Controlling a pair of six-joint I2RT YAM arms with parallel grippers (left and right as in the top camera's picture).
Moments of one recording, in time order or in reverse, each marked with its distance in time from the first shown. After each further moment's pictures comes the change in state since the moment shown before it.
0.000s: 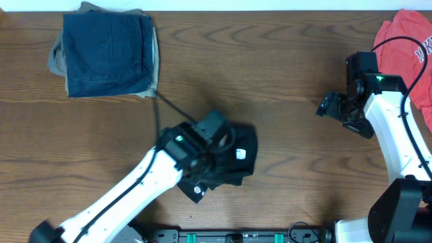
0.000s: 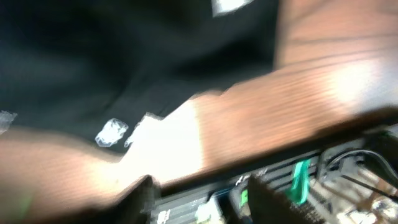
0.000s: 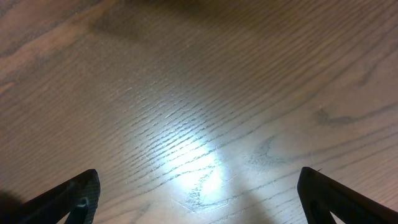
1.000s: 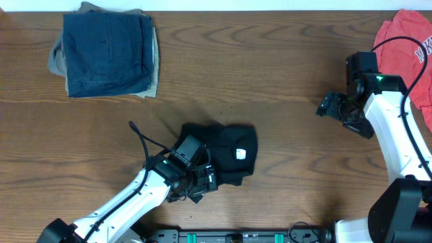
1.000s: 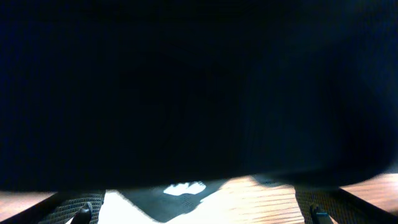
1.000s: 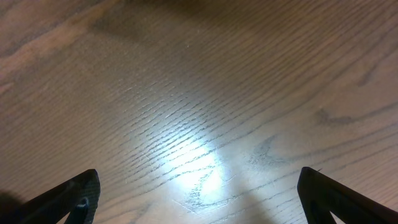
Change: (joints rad) left arm 0.098 -0.059 -0.487 0.464 -0.003 -0.216; right arm 0.000 0.000 0.000 0.000 0.000 0.000
